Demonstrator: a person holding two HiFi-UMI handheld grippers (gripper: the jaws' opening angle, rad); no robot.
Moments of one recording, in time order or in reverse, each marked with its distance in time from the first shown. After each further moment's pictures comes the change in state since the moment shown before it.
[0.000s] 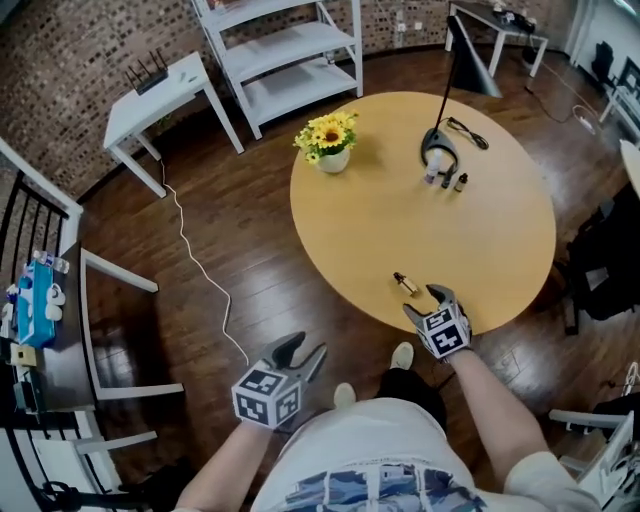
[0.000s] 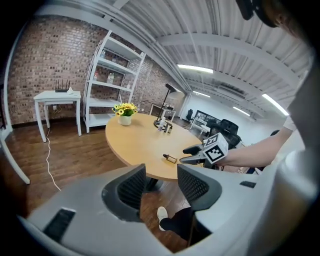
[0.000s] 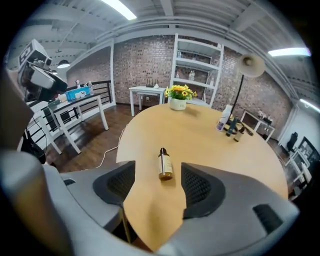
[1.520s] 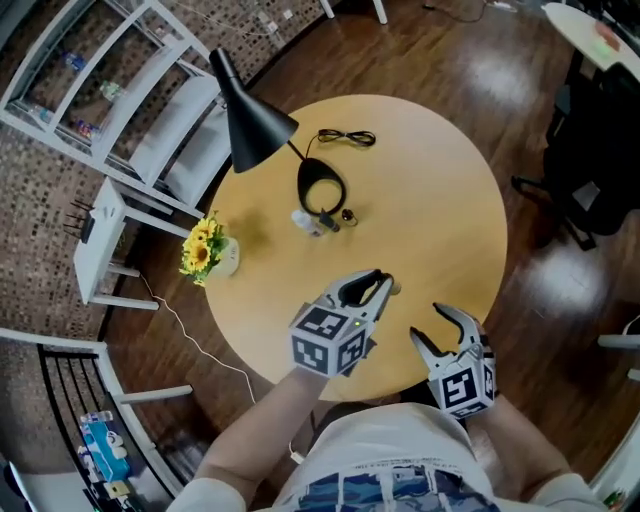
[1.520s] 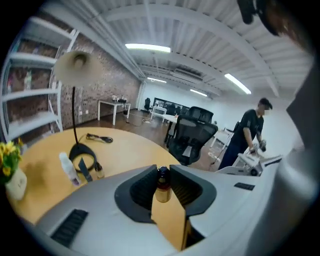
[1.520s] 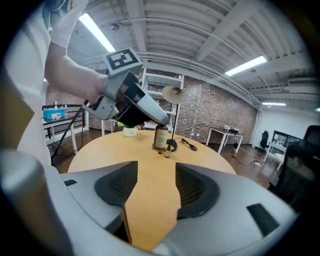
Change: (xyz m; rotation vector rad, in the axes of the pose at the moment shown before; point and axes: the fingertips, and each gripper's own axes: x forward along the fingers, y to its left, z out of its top) left arm 0.424 -0.310 0.227 0.390 0.127 -0.406; right arm -0.163 -0.283 -0.032 0.132 -0.373 -0.272
